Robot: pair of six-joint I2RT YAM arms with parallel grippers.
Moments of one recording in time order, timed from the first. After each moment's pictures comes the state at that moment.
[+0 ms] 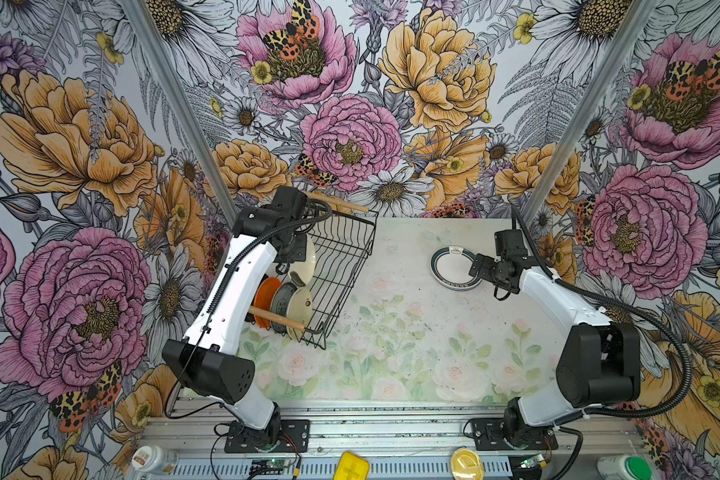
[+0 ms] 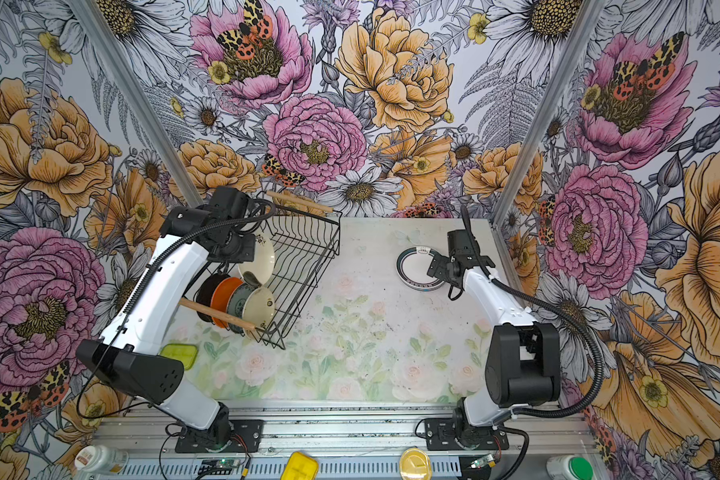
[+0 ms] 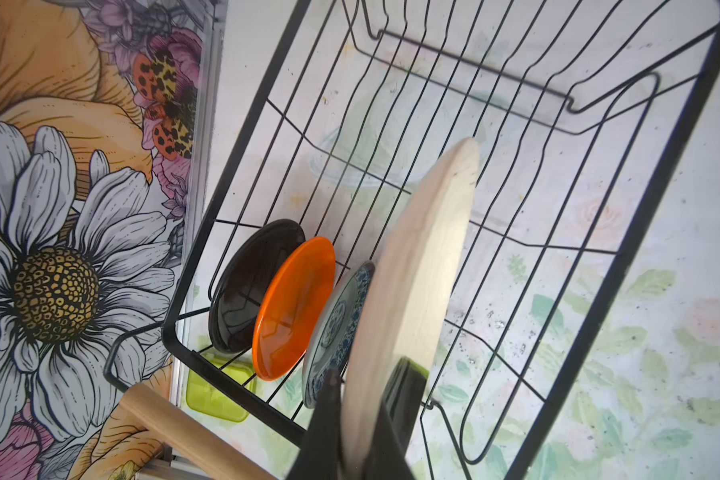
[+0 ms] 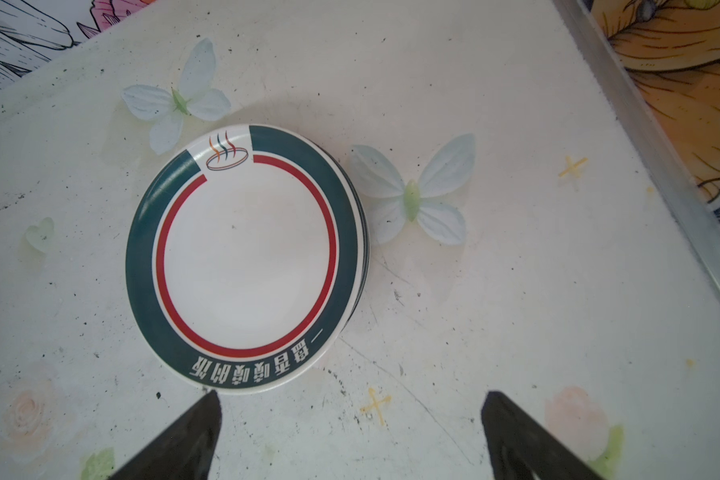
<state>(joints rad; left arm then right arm) -0.29 1.60 1.92 -1.39 -0.33 -0.27 0.02 1.53 1.17 -0.63 0.10 0.43</state>
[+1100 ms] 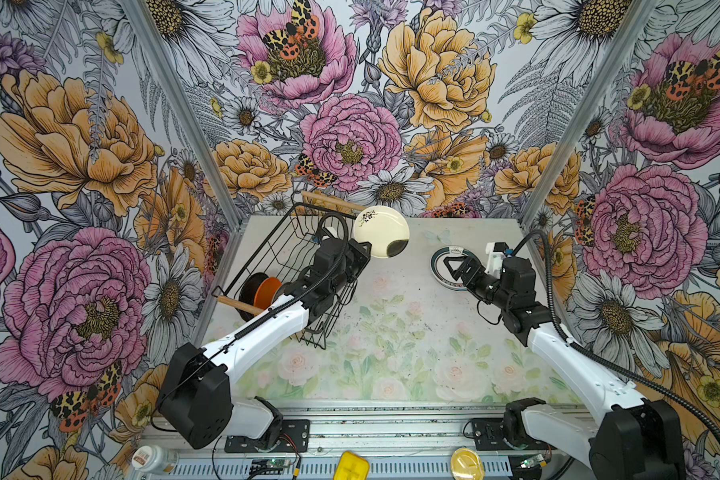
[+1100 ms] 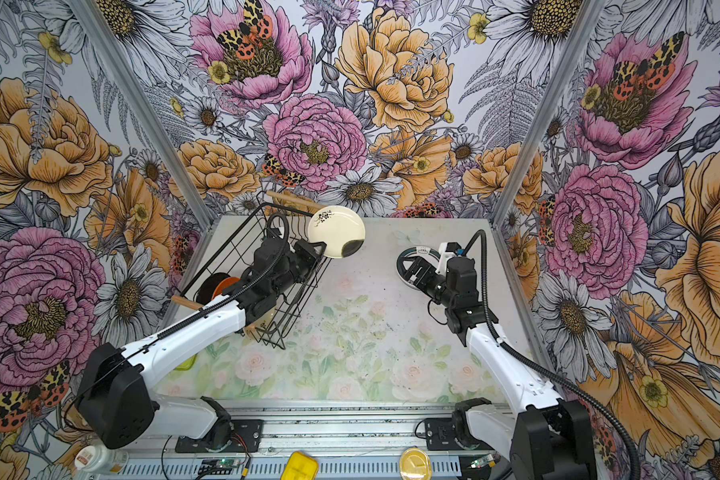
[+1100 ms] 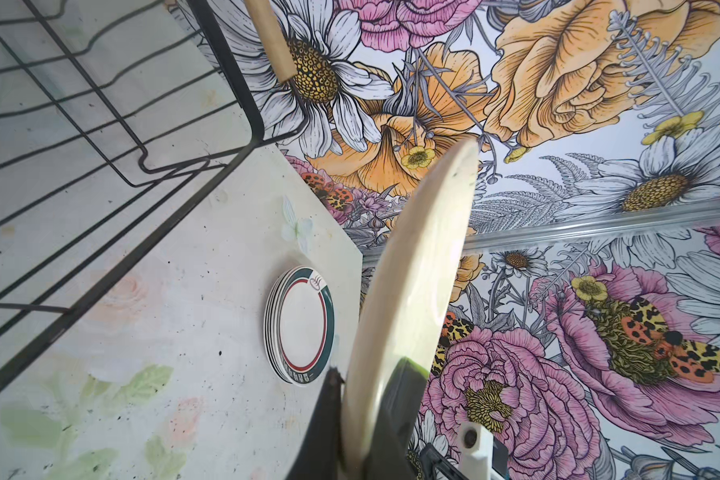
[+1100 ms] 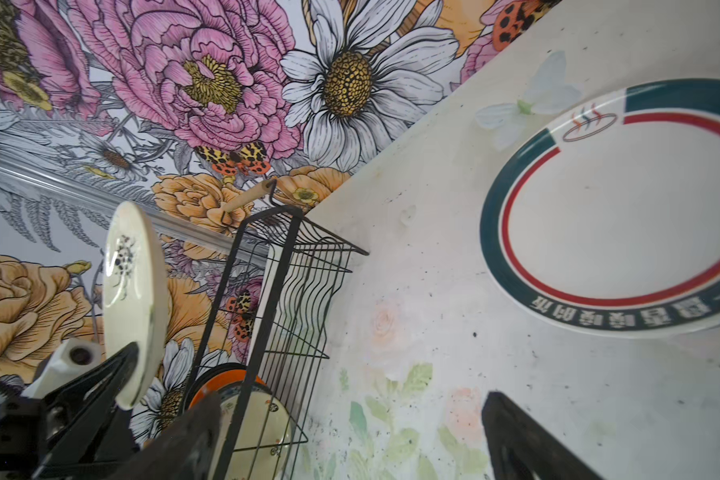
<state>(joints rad) -0.62 1.42 1.05 0.10 -0.09 -1.29 0.20 1.11 0.72 0.04 -0.37 0.85</state>
